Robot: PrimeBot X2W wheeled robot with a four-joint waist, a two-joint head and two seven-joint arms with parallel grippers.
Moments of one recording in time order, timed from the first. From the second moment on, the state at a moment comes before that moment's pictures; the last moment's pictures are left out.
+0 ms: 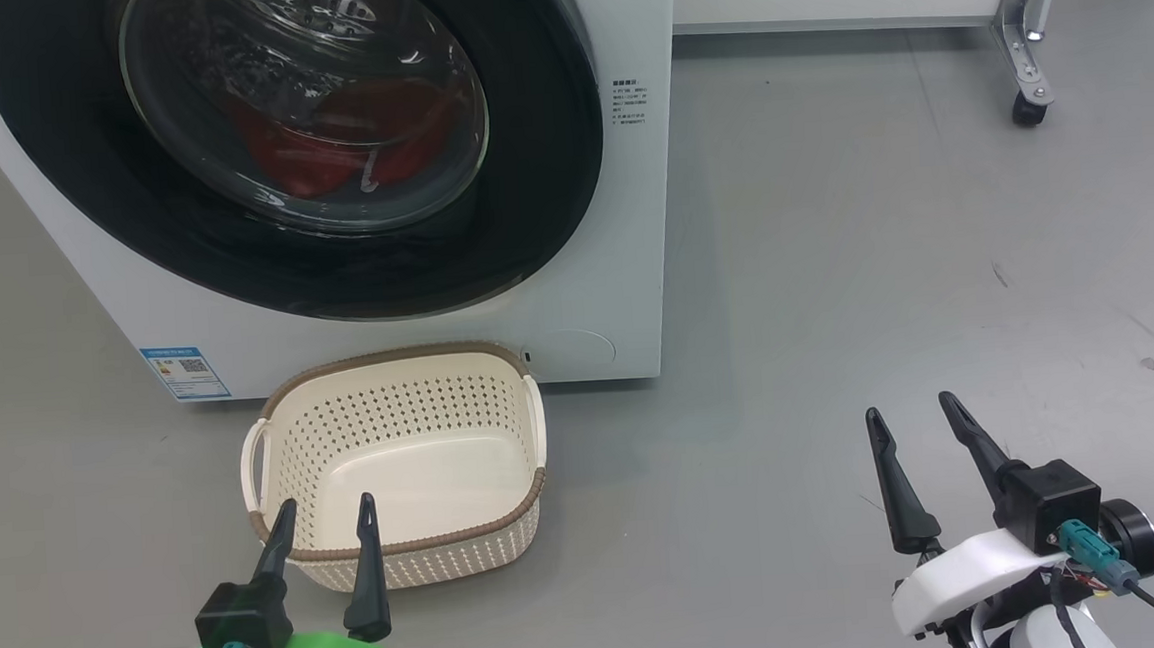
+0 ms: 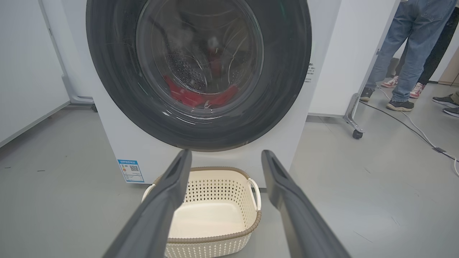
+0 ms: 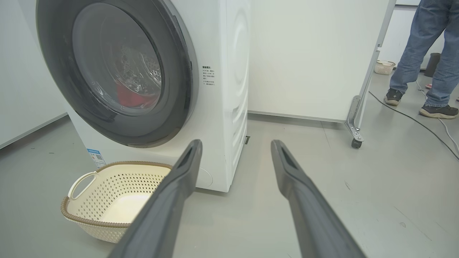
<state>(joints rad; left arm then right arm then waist) -0.03 0.04 -0.24 0.28 -0.33 0.08 -0.25 -0.01 -0.06 0.16 0.23 0.20 0.02 -0.24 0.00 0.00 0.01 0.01</state>
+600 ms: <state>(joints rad) -0.03 0.04 -0.25 0.29 -0.34 0.08 -0.25 -0.01 -0.06 0.16 0.24 0.21 0.01 -0.24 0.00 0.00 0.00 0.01</state>
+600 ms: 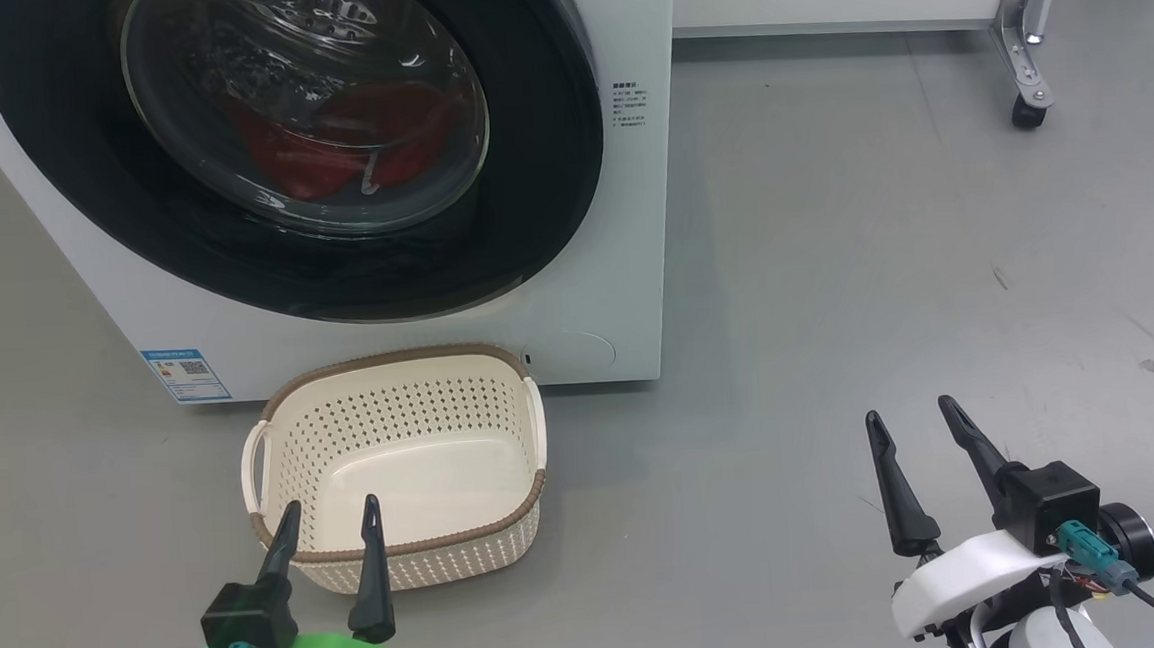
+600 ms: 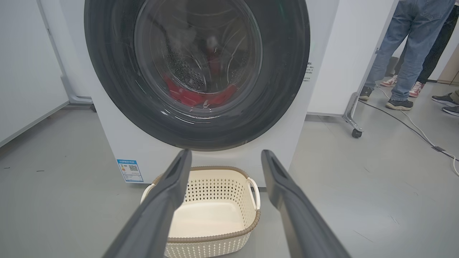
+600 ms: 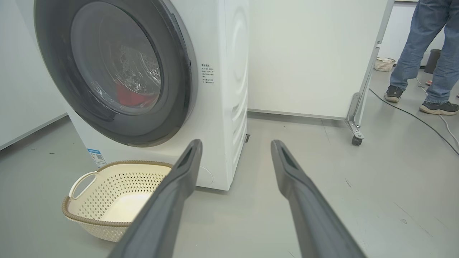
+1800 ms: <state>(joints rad) -0.21 0.04 -0.30 0.21 -0.35 0.09 -0.25 -0.45 -0.05 -0.09 0.13 0.82 0.09 -0.02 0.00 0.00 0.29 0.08</state>
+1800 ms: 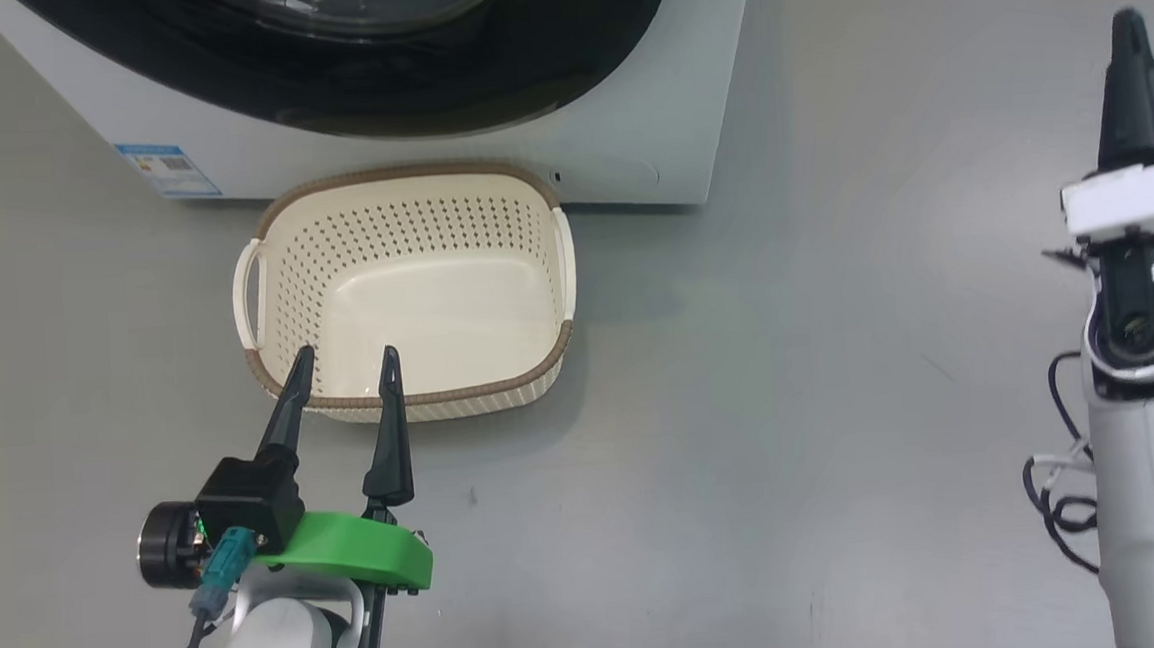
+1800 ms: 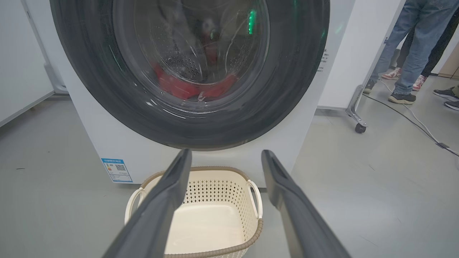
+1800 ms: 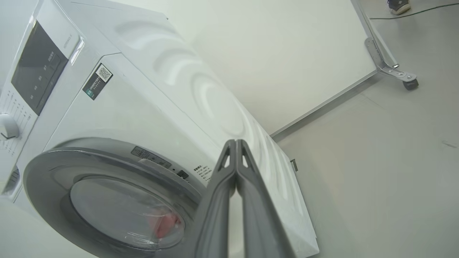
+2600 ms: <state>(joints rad) -0.40 0.03 -0.35 0.16 -0.39 0.09 -0.25 -1.06 -0.09 -0.05 0.19 1.06 -0.05 0.41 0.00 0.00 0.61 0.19</state>
